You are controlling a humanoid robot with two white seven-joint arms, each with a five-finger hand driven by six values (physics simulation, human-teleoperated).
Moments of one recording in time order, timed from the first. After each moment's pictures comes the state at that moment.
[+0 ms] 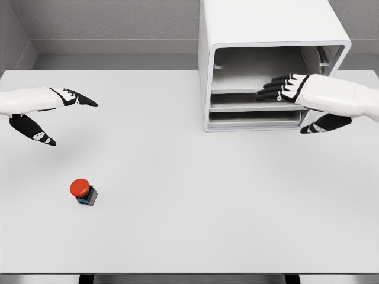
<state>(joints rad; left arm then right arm) -1.06 1.15 -1.25 -1.41 0.18 -0.61 -0.41 -0.72 -1.11 0.76 -1.67 0.03 -0.61 0.35</state>
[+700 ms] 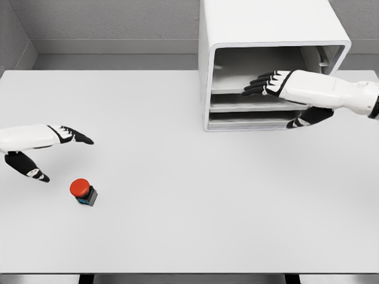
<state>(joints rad) -0.85 1.25 -1.18 -1.53 0.16 -0.61 -0.40 -0.81 -0.99 0.81 -1.56 0.03 -0.61 0.41</state>
